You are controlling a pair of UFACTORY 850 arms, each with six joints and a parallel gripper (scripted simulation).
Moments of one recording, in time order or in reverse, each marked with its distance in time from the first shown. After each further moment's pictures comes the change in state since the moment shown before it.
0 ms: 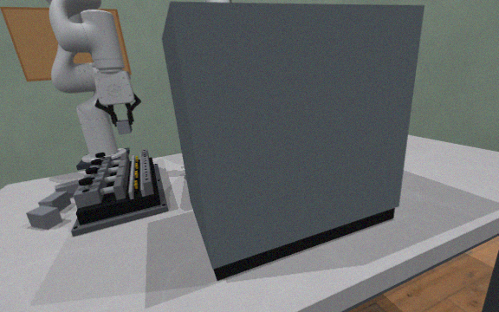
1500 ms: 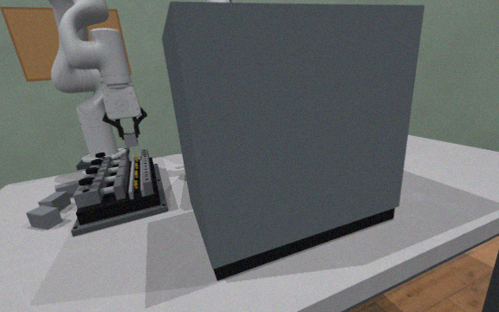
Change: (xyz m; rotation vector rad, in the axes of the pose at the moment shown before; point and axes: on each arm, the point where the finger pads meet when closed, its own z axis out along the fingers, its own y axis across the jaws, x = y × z) left arm 0.000 0.000 0.000 0.000 0.000 0.000; right arm 0.002 0.010 0.047 -0.001 0.001 -0.057
